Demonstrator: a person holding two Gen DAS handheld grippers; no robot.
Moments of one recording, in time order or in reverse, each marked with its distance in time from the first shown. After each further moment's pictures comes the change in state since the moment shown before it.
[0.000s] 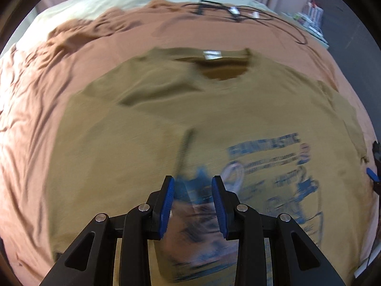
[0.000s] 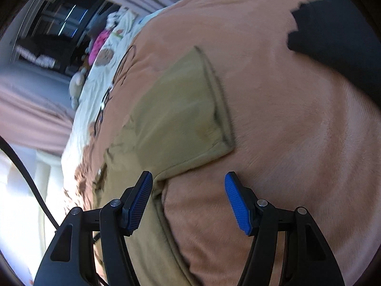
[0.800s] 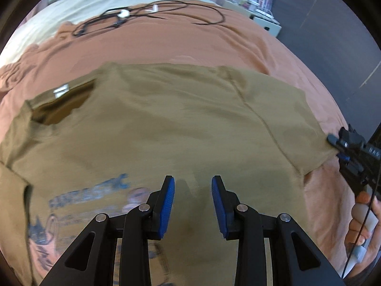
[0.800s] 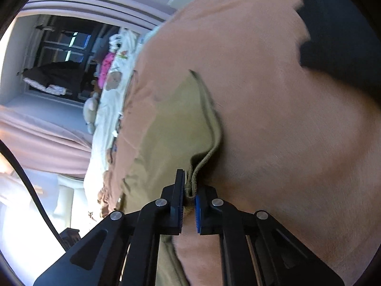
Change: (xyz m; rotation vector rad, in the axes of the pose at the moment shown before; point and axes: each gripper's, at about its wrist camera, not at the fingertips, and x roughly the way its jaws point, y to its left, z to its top) left arm 0.033 -0.186 0.039 0.160 0.004 -0.190; right arm 0.004 -0.015 0.017 0.029 -0.076 0.149
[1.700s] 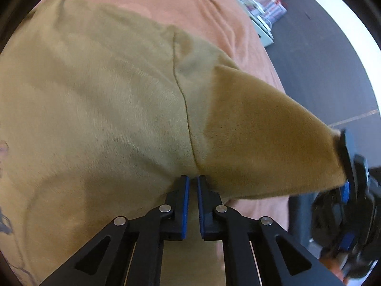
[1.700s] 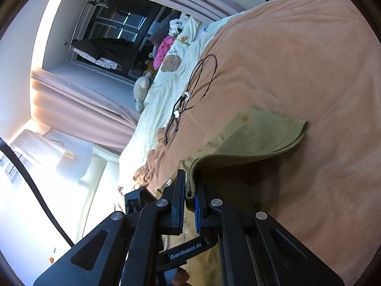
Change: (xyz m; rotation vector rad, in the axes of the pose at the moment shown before) left arm 0.052 -0.051 0.002 -0.344 0.119 -0.375; right arm 0.013 0.013 -0.003 -0.149 0.071 0.238
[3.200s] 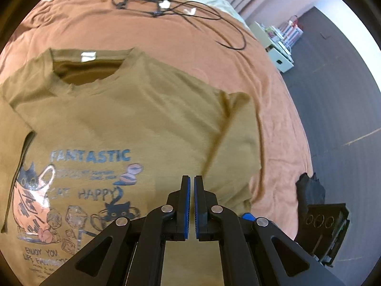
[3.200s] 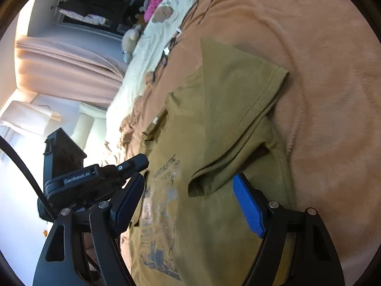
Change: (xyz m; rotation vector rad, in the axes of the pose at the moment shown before) left arm -0.123 0.022 0.007 0.009 -0.130 0.185; right arm 0.019 -0.006 0.009 -0.022 0.219 -0.070
